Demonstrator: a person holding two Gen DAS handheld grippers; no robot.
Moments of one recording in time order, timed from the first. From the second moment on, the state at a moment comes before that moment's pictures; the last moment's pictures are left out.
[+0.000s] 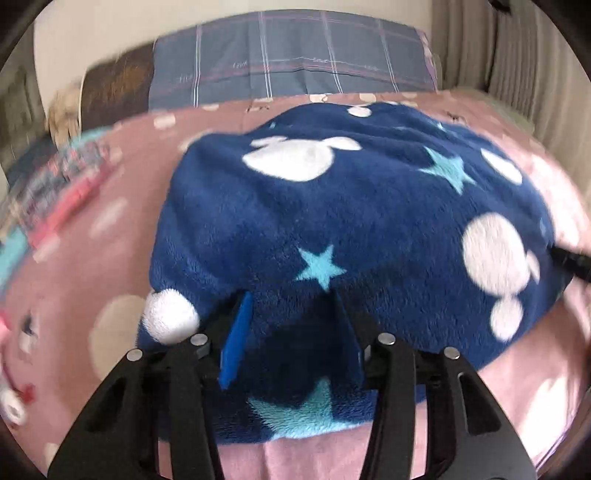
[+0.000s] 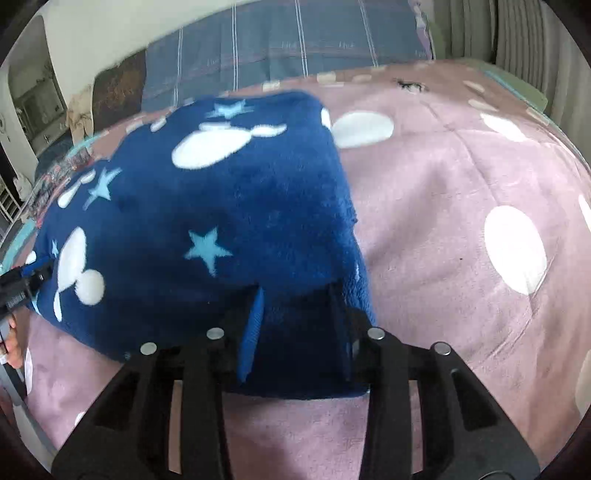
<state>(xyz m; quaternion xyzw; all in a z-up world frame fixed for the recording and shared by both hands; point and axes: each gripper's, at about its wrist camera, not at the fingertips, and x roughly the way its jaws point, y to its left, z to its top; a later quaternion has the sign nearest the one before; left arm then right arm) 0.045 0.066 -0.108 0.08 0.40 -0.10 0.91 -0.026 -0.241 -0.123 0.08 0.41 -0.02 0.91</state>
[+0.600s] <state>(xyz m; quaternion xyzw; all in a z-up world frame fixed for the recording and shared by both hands) 0.051 0.082 -0.096 0.05 0.42 -0.09 0.90 0.003 -0.114 -0.113 -0.02 0.43 0.09 0.90</state>
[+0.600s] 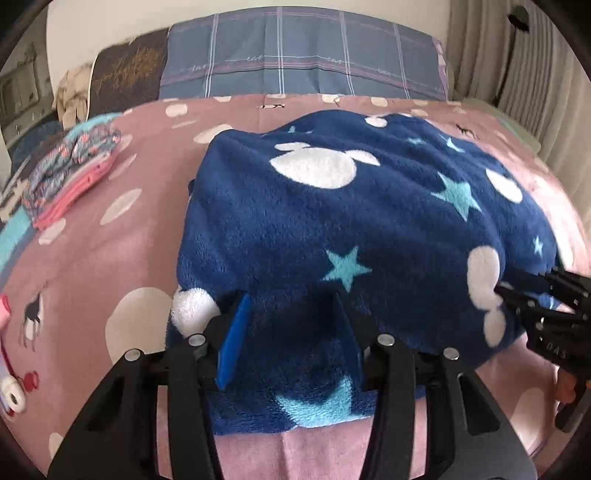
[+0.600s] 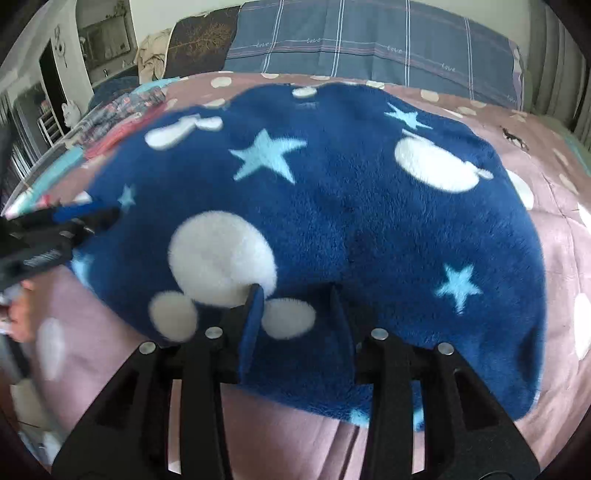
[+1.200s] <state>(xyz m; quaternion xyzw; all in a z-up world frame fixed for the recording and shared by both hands) 0.058 0.093 -0.058 -0.02 0.36 -0.15 0.92 0.029 -0.103 -0.064 0.00 0.42 0.07 0.91</state>
